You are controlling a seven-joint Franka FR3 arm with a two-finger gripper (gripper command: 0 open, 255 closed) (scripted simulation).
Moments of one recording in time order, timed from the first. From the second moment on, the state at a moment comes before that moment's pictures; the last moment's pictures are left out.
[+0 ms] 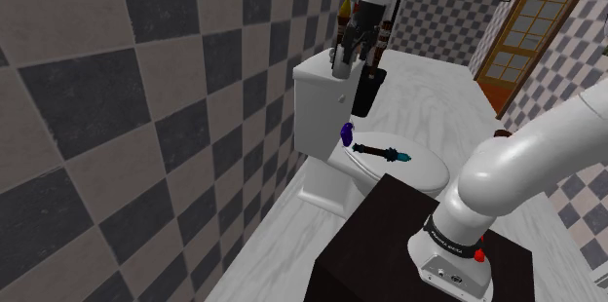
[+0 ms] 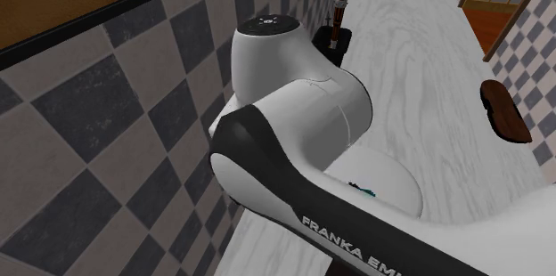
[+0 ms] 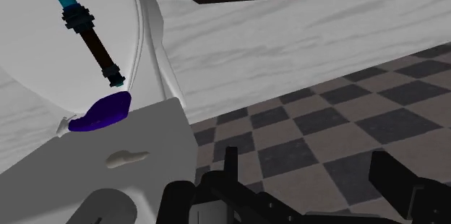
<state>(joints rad) -0.10 -0.42 -0.08 -2.07 0.00 1.71 -0.09</state>
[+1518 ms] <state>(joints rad) -0.25 0.12 -0.21 -1.57 -0.07 1.83 0.02</state>
